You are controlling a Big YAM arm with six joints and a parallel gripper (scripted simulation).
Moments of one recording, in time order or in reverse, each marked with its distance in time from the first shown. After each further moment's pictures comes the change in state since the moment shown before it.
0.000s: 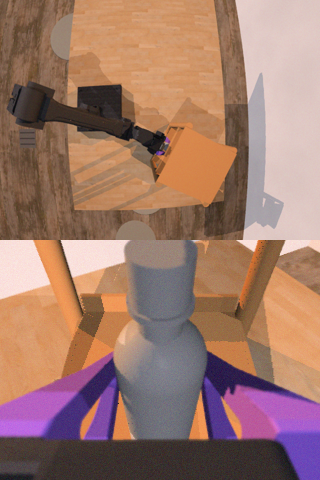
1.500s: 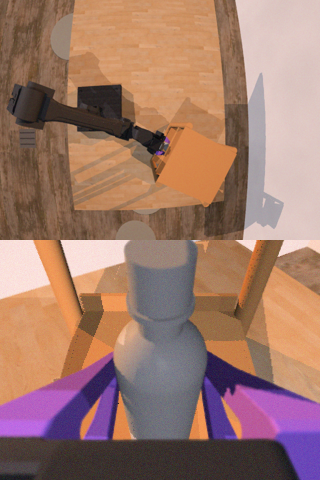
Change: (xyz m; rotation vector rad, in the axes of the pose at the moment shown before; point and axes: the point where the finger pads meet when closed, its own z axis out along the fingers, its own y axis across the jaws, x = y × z) arm 0.001 -0.001 -0.001 0.001 -0.003 0.000
